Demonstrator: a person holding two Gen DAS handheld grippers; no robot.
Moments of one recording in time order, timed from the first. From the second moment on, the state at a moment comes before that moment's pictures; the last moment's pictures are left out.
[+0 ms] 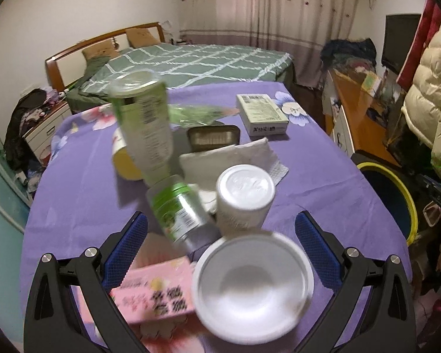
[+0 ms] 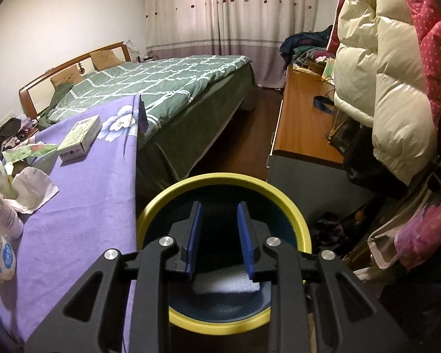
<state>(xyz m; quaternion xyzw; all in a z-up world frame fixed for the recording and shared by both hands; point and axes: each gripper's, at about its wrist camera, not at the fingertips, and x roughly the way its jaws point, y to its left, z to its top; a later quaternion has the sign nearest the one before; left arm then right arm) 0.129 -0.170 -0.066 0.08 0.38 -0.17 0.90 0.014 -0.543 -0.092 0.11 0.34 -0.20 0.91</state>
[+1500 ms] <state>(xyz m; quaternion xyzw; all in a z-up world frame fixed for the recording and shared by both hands) 0.100 -0.426 -0.056 0.15 0.38 -0.36 0.84 -0.071 -0.577 -0.100 0.14 0.30 -0.26 0.90</state>
